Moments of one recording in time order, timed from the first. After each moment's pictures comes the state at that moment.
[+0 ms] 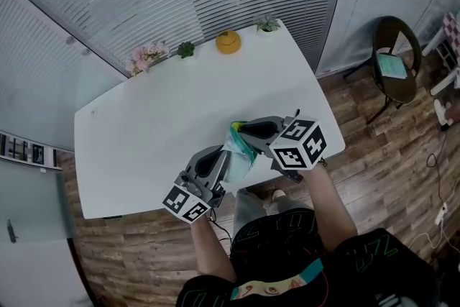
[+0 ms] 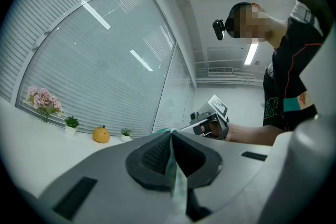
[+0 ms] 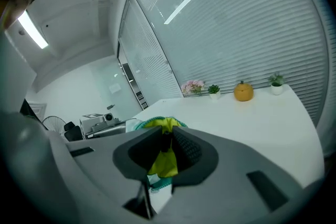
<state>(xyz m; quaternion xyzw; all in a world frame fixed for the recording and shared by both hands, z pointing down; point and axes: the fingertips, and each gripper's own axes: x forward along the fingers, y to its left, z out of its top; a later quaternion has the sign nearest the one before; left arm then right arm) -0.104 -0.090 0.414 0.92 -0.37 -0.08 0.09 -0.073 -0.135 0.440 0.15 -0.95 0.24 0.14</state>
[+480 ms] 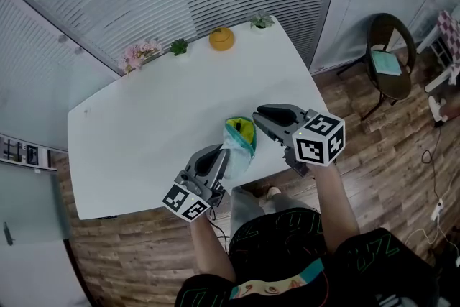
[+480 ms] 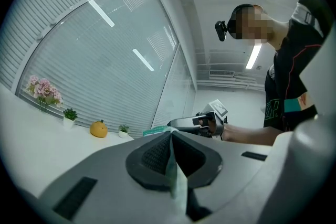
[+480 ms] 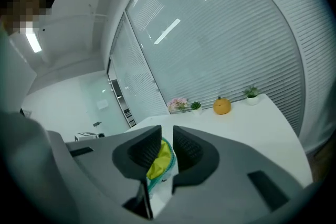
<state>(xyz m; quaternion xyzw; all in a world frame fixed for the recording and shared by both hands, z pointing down) -0.097 -0.089 0.428 0.92 -0.37 -0.09 0.11 -0.017 -0.166 0.425 0.24 -0.94 0.24 0.05</state>
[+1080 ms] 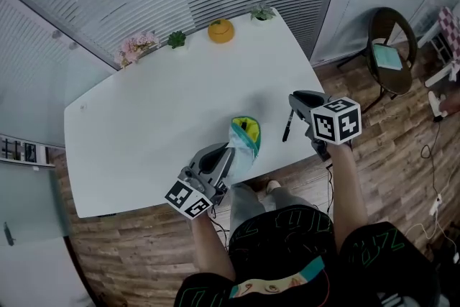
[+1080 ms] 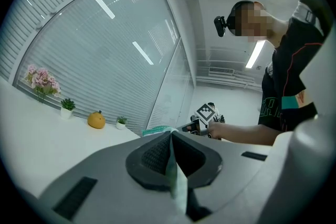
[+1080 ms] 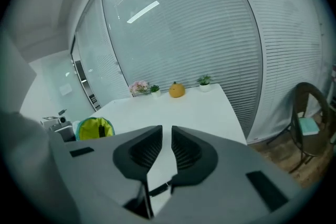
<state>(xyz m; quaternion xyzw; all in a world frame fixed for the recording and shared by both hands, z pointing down) -0.089 -0.089 0.446 0.92 -0.35 -0.07 0.14 0.073 -0.216 0.493 0.39 -0.86 0.26 0.18</state>
